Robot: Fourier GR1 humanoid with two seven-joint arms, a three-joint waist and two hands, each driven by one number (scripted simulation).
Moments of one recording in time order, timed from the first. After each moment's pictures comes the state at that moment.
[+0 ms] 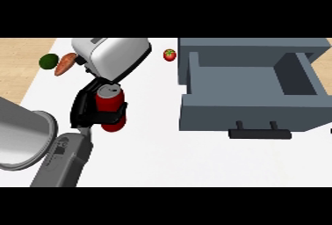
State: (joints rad) left arm -0.39 0.13 0.03 -1.06 0.17 0.06 -0.31; right arm 0.33 -0.02 -0.24 -2.21 -0.11 0.19 0.09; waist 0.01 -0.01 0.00
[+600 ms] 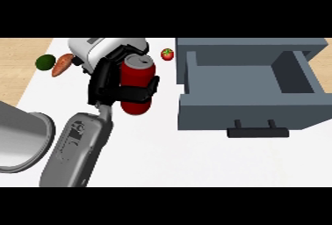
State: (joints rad) left arm -0.56 0.05 -0.10 -1.36 0.06 0.23 0.09; right arm 0.33 -0.02 -0.26 -2.22 -0.12 0.20 0.09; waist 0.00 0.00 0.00
